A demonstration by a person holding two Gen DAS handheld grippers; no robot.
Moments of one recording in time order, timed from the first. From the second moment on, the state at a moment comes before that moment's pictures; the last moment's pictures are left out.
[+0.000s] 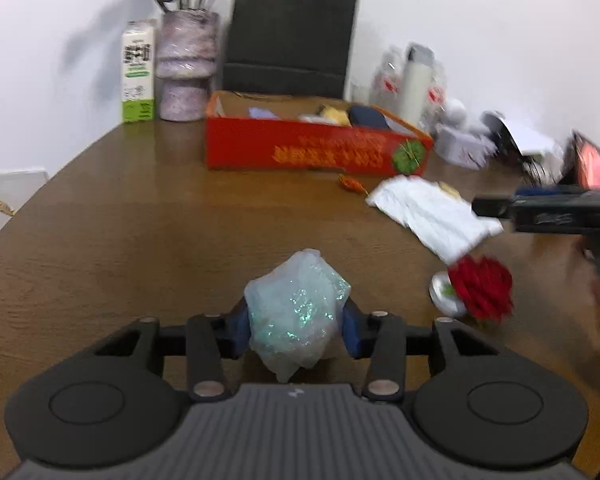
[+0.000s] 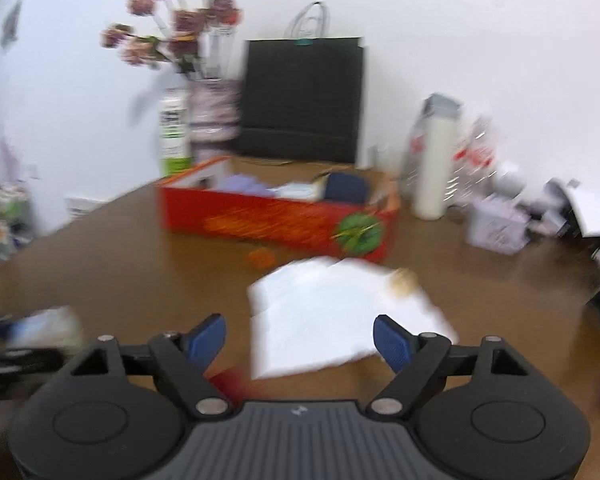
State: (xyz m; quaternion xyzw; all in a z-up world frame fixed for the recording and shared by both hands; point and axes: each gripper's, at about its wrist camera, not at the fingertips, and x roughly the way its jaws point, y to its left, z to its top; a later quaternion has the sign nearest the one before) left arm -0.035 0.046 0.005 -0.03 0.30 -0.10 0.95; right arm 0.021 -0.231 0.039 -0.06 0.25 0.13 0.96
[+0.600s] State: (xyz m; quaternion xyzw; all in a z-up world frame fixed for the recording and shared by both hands) left arm 0.010 0.040 0.024 -0.05 0.28 -0.08 0.96; right arm 0.123 -0.278 0.032 0.03 0.29 0.09 0.95
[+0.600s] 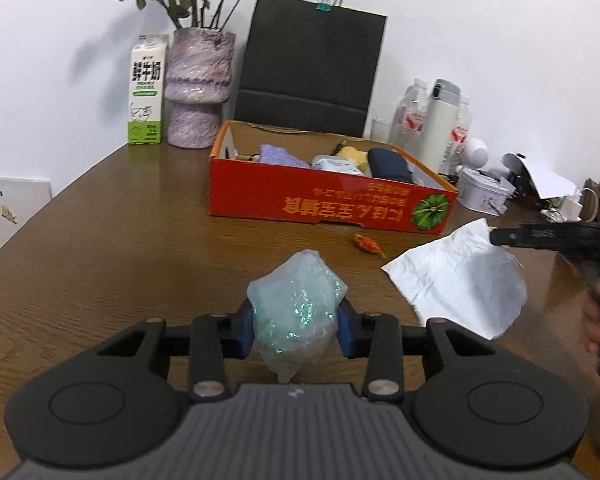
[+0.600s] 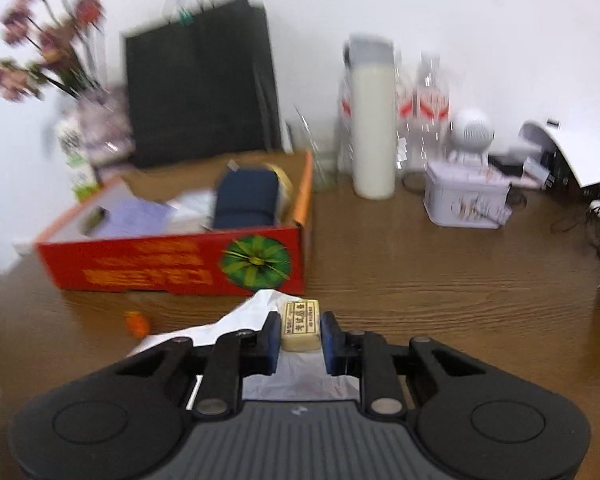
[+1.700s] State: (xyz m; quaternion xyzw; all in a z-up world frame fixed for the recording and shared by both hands) left arm -0.044 0.010 0.021 -0.02 0.29 -0.11 0.95; right arm -0.040 -0.322 0.044 0.08 0.29 0.11 0.95
